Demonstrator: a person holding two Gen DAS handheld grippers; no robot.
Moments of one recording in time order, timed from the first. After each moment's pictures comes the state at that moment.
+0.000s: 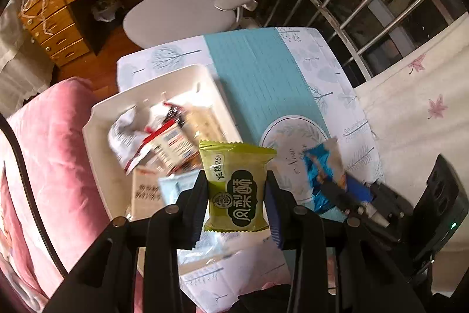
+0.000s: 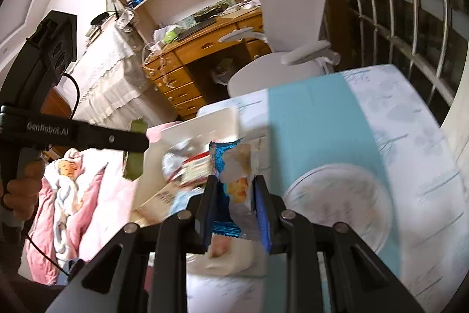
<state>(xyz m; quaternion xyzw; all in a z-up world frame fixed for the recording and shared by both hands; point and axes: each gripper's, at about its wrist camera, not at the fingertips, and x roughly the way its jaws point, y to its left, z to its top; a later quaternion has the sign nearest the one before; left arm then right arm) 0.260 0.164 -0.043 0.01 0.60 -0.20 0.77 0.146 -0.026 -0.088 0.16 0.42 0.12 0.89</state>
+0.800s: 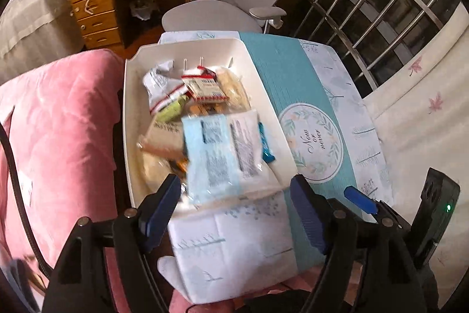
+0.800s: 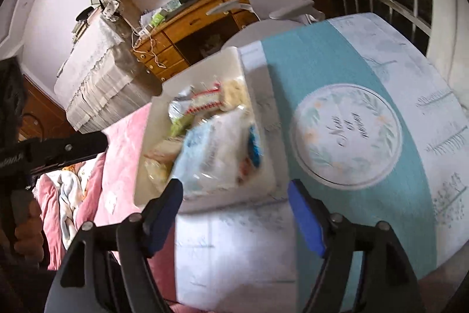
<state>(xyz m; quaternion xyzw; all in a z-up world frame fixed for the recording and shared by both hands) 0.124 0.214 -0.076 -0.05 0.55 -0.14 0.82 0.061 -0.002 -0.128 0.19 0.47 0.08 0.86</state>
